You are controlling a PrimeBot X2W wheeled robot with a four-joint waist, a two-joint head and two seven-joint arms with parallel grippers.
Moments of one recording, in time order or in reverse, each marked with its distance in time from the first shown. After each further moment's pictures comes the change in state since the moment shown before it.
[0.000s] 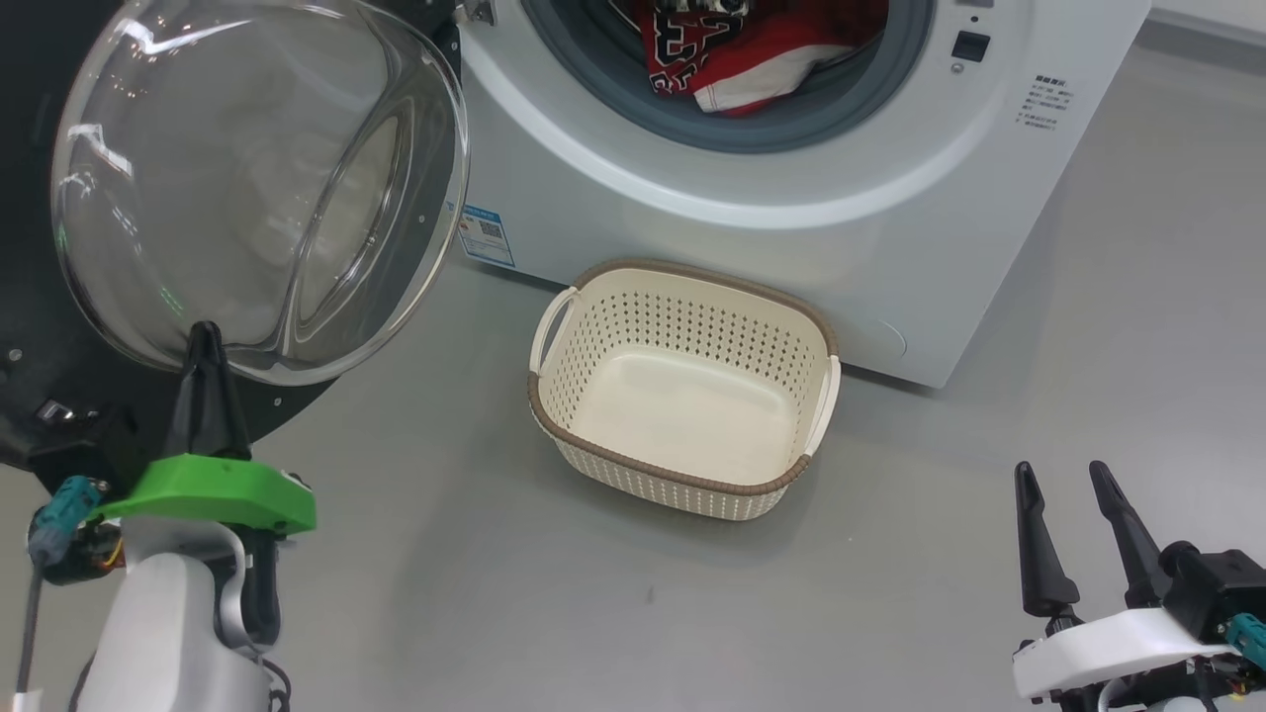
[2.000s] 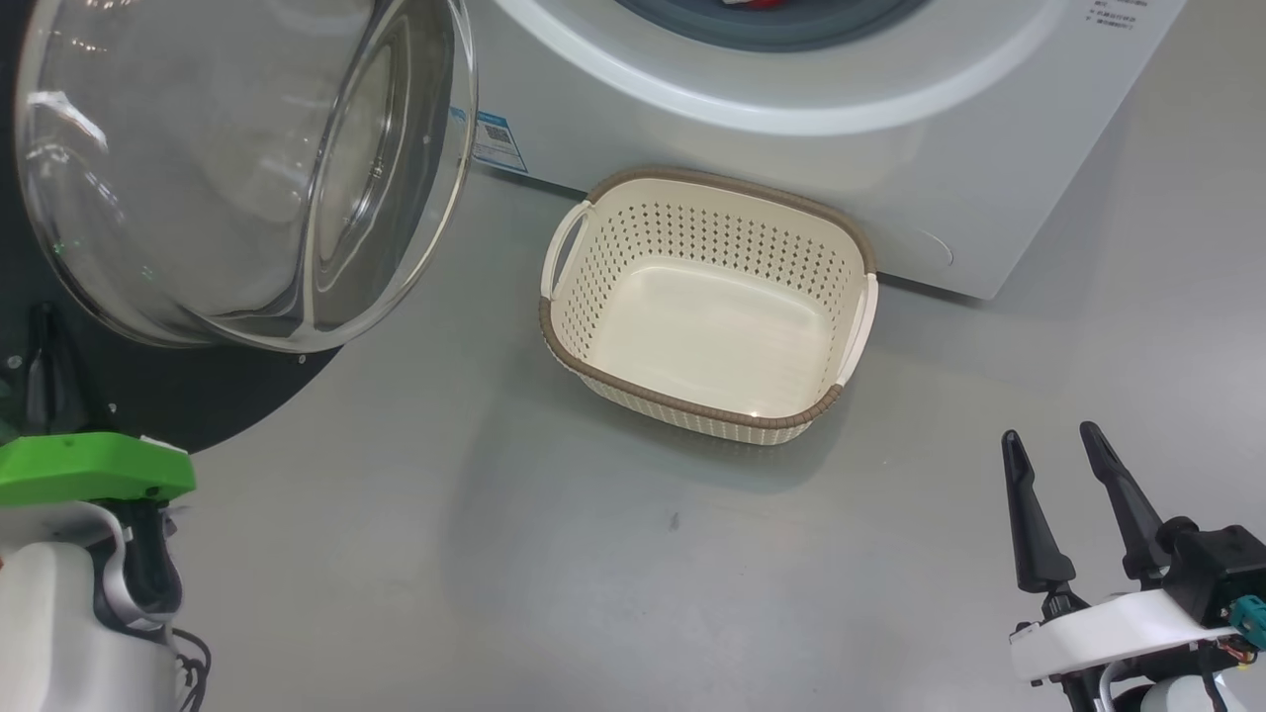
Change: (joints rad) left arm -0.008 0.083 0.064 -0.052 -0.188 0.167 0.000; right arm -0.007 -0.038 0.039 -0.096 -0.029 -0.002 0.015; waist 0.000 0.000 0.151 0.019
